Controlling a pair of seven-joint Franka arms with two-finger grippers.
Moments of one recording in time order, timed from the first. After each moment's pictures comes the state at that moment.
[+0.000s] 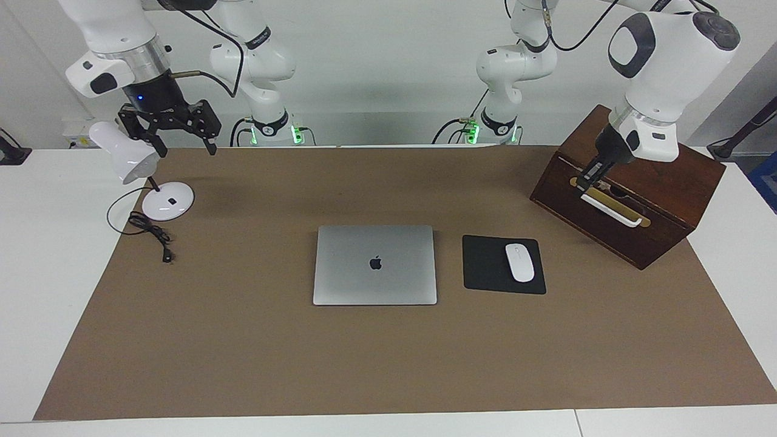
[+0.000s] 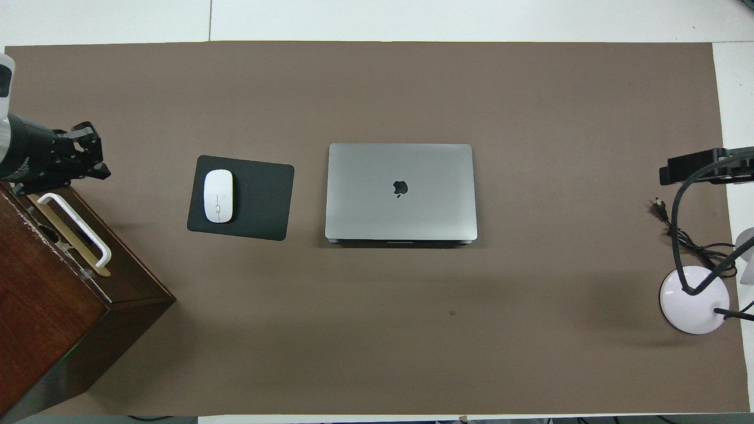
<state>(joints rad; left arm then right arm) 0.10 0.00 -0.16 -1.73 -0.17 1.76 -0.76 -0.05 -0.08 0.05 -1.60 0.04 1.59 0.01</state>
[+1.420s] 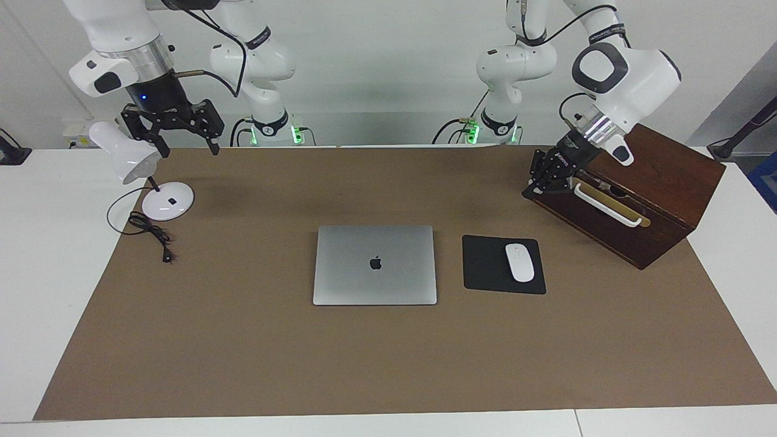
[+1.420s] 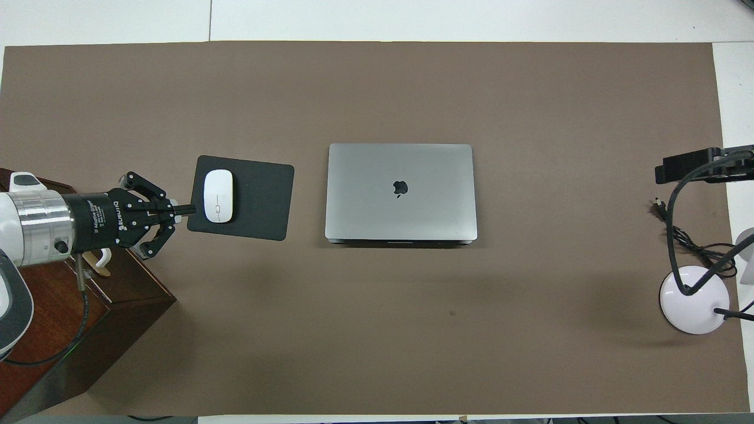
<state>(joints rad) 0.12 -0.23 -0.16 -2.26 -0.78 2.13 -1.41 -0.04 -0.08 0.05 -1.60 0.04 1.60 0.01</state>
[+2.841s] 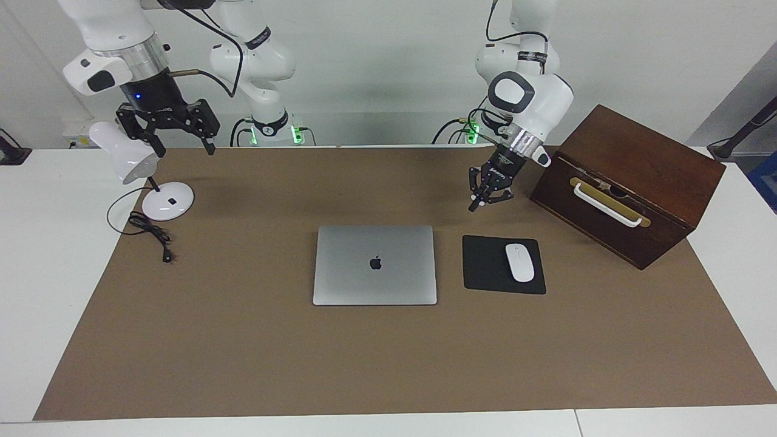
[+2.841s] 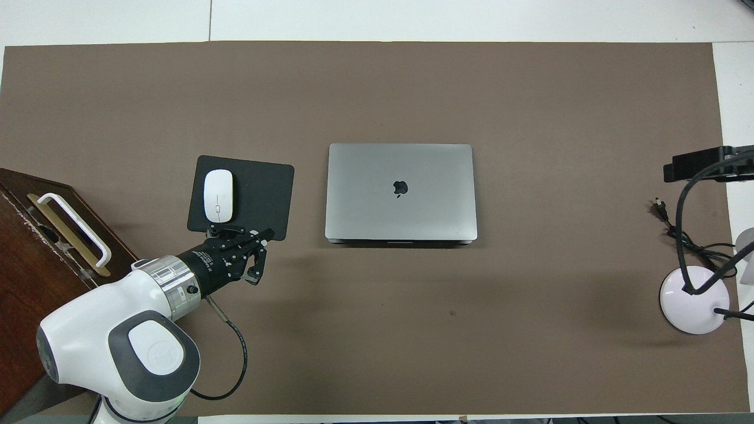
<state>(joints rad) -0.27 -0.26 -0.17 -2.58 -1.34 2.76 -1.60 -0.05 -0.09 0.04 -1.60 0.04 1.60 0.01</state>
